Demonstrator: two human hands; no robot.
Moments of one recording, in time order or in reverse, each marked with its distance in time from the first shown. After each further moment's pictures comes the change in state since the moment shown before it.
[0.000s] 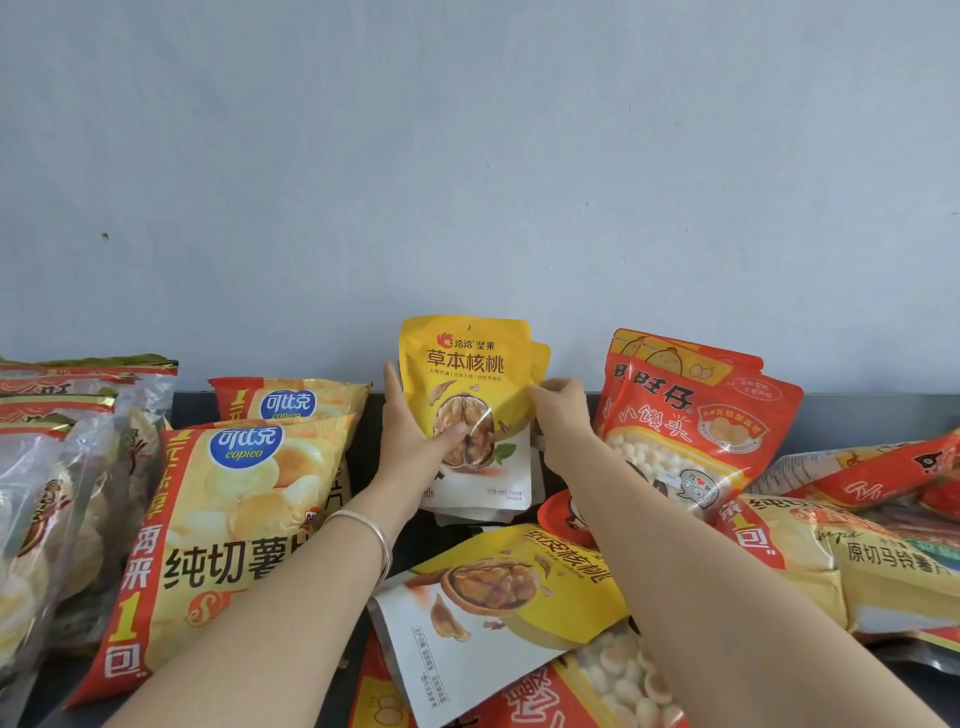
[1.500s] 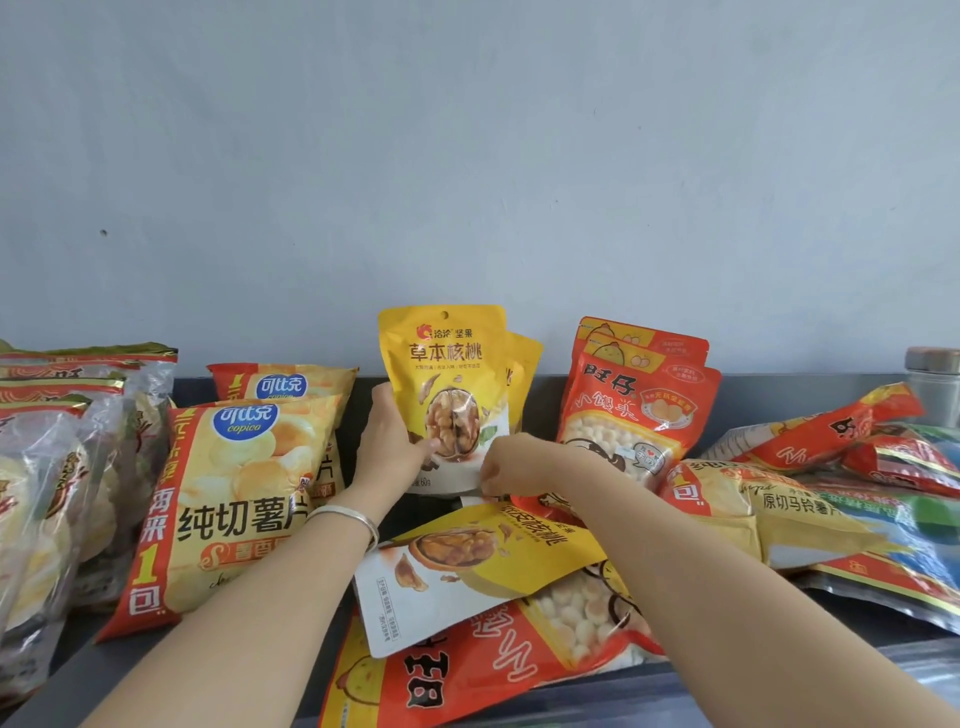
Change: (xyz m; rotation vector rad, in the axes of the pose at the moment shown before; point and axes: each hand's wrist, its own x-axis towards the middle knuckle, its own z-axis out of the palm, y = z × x) left_hand -0.032 0.006 -0.005 0.457 0.021 0.049; right_hand -0.074 0.005 -0.033 -1.384 -0.699 -0.392
